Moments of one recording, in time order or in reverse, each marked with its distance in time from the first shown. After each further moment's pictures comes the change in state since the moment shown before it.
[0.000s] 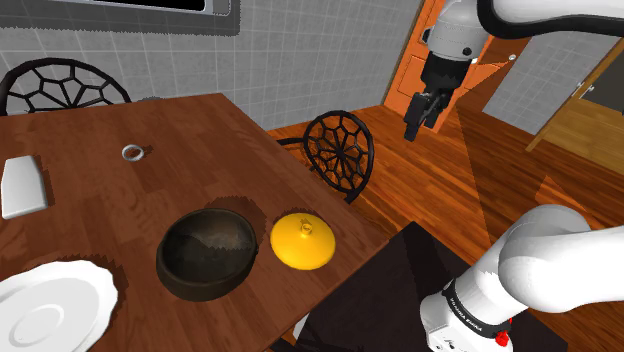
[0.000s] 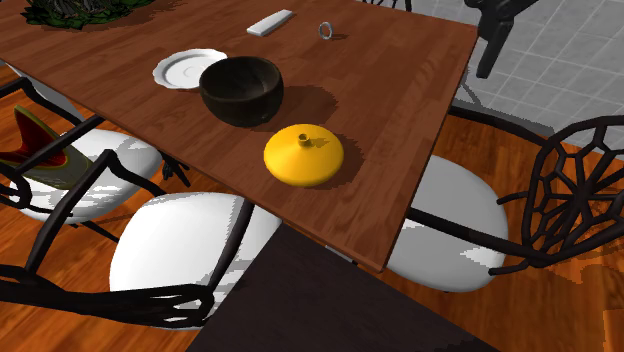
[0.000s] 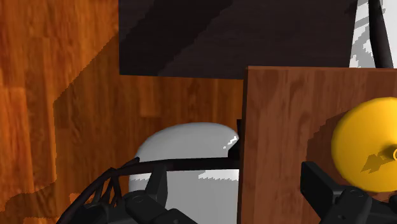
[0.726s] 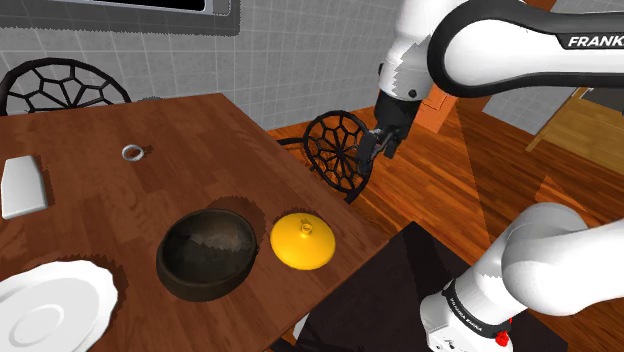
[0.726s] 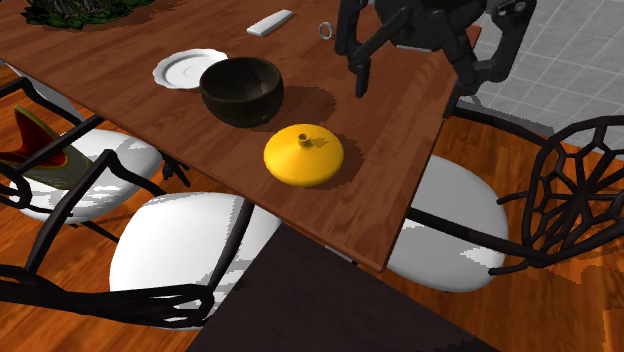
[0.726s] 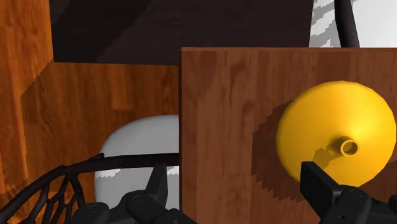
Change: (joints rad) arm 0.074 0.077 0.168 -0.108 0.128 0.206 0.198
